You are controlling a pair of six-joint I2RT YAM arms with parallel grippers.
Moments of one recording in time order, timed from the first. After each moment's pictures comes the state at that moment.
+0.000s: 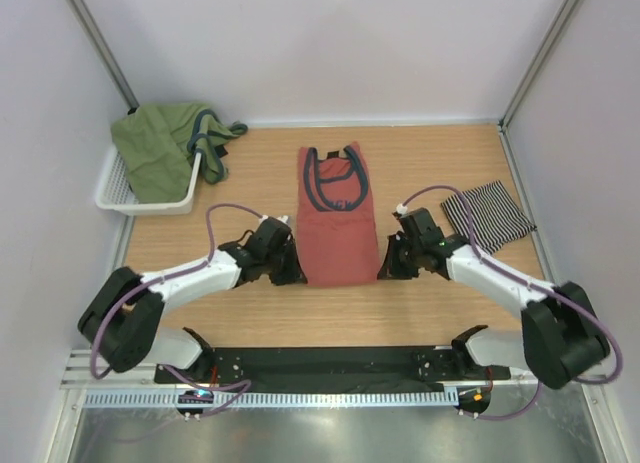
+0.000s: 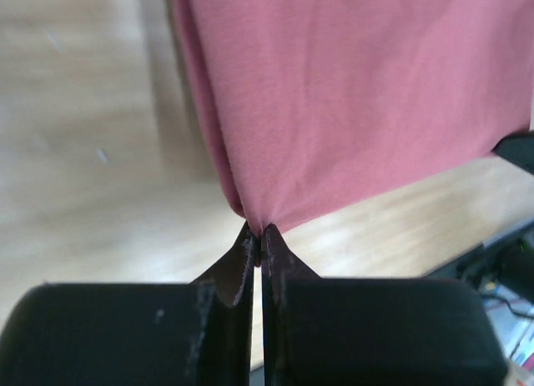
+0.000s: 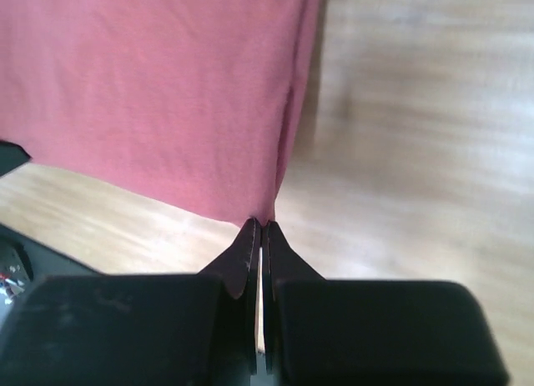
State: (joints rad) left arm -0.66 1.44 0.70 -0.21 0.16 -0.80; right arm 0.45 1.33 0.66 -0.38 -0.23 0.56
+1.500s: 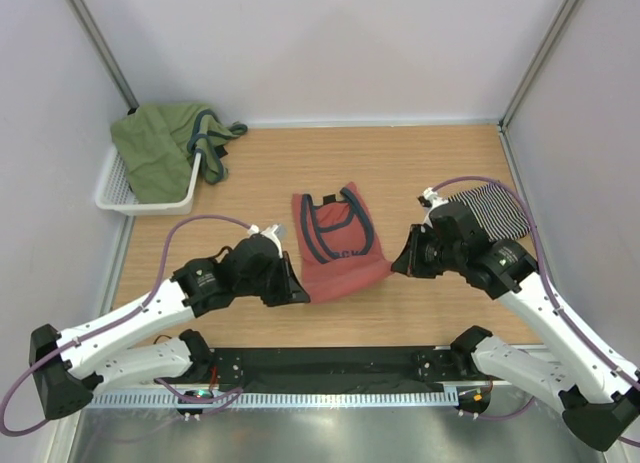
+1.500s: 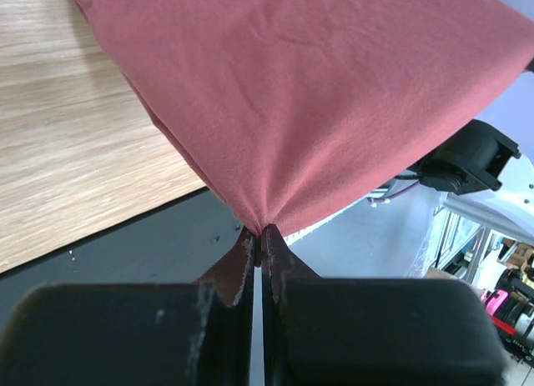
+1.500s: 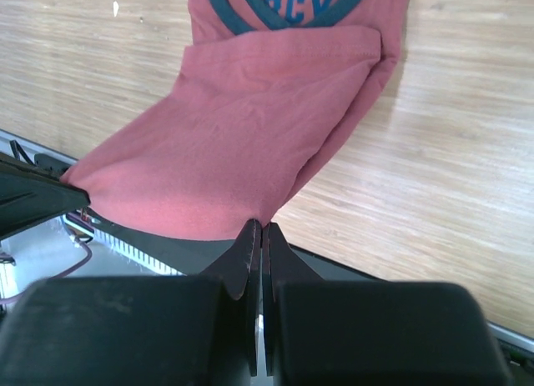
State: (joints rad) left arm -0.96 0.94 0.80 -0.64 0.09 -1.06; right arm 0.59 0.86 0.97 -0.92 -0.11 0.64
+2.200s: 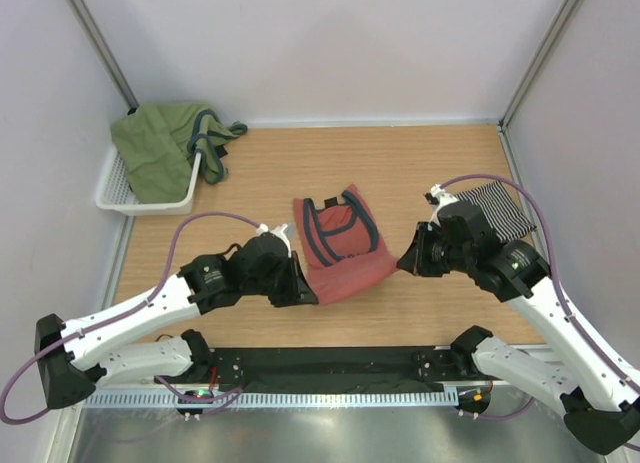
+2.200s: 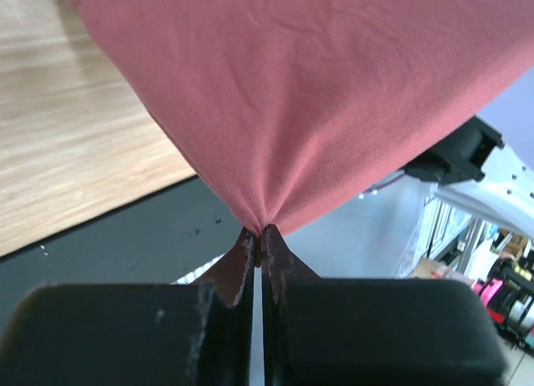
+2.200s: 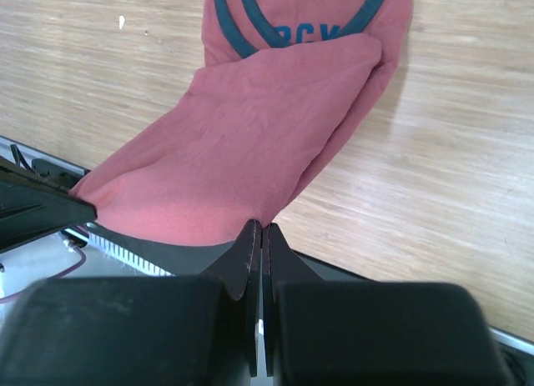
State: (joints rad) left arm -1.00 1.00 0.88 -0.66 0.09 -1.08; right arm 0.59 0.87 1.05 -0.96 -0.07 0.59
